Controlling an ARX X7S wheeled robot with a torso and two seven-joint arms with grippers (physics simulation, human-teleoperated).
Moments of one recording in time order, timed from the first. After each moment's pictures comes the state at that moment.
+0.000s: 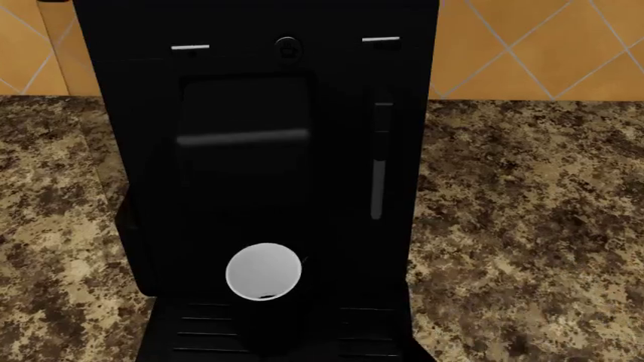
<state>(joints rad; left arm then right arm) -2.06 -1.34 2.74 1.04 -0.72 0.59 -1.56 1.29 0.89 -2.12 -0.90 0.65 -0.22 1.47</state>
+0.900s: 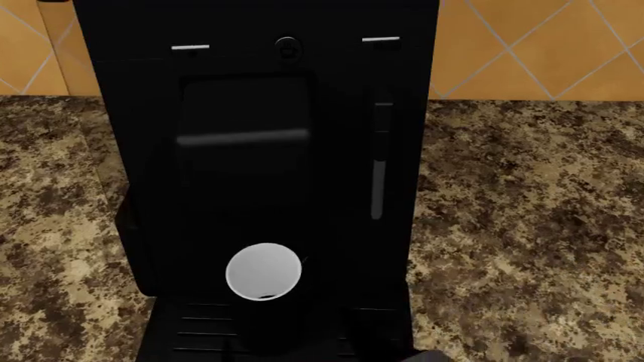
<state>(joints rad) -1.94 -1.37 2.63 1.04 -0.73 0.56 -1.54 1.25 0.75 -2.04 -0.63 0.83 -0.32 1.27</state>
